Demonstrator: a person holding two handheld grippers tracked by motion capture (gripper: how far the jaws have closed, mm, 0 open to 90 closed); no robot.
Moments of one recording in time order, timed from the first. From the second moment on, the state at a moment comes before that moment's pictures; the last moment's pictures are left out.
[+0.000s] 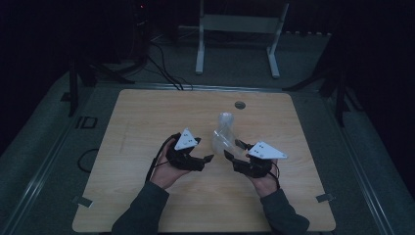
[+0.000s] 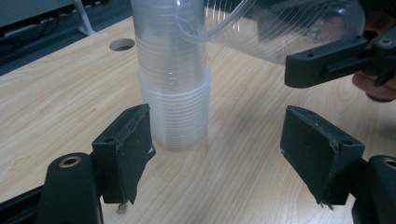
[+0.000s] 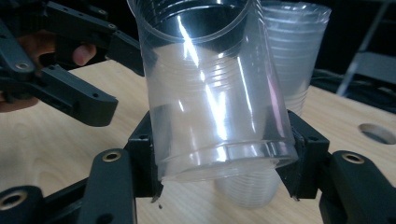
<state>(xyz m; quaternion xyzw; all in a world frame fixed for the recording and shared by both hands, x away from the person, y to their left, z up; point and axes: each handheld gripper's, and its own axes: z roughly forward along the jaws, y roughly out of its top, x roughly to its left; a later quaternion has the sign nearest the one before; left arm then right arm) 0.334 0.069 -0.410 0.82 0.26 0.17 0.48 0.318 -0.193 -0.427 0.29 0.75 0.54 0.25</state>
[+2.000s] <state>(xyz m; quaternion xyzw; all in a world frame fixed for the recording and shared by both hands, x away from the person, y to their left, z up) 0.334 0.055 -0.398 0.76 0.32 0.09 0.55 0.311 -0.170 -0.437 0.31 0.71 0.53 0.33</state>
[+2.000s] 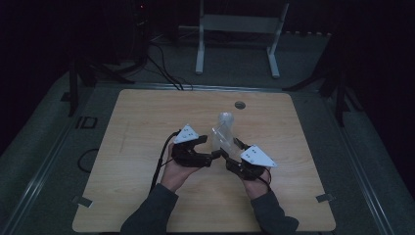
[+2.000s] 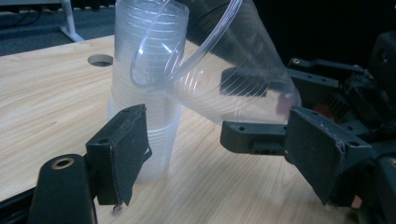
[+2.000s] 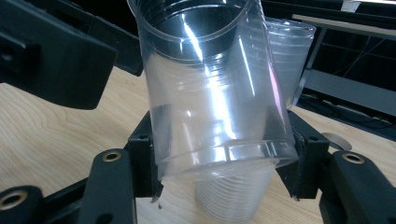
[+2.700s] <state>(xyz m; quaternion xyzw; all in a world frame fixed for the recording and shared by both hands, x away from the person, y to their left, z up) 0.345 0.047 -0.404 0.73 0.35 0.04 0.58 0.307 -0.163 -0.438 0.31 0.71 0.54 0.33</state>
